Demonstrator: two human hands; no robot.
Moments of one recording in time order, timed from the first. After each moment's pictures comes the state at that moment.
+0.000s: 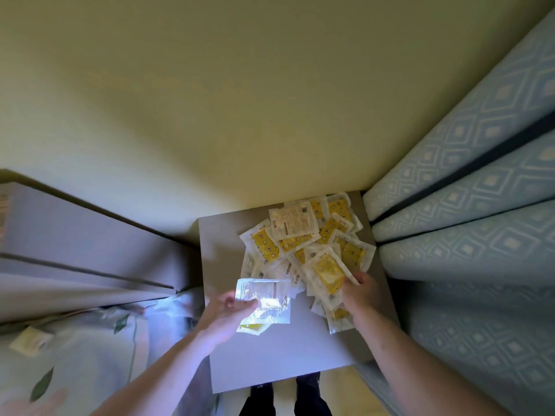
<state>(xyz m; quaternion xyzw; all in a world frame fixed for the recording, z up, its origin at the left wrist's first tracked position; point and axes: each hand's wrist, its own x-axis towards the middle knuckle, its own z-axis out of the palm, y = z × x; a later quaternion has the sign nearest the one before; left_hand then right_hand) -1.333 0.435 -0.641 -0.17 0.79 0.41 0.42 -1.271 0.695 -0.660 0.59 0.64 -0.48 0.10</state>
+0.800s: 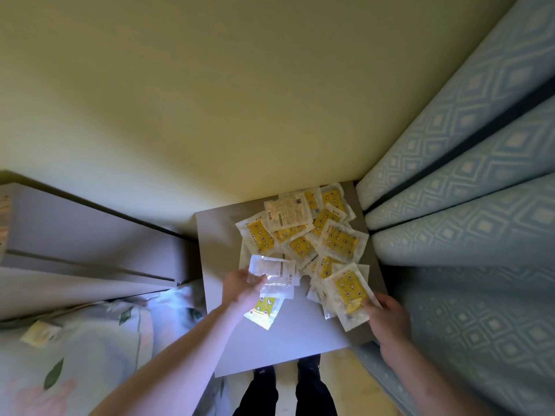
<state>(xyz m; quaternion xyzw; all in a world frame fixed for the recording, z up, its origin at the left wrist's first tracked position) -1.341 0.478 -0.668 -0.18 0.84 0.37 0.36 -1.182 0.718 -0.643 0.60 0.60 -0.52 0.07</state>
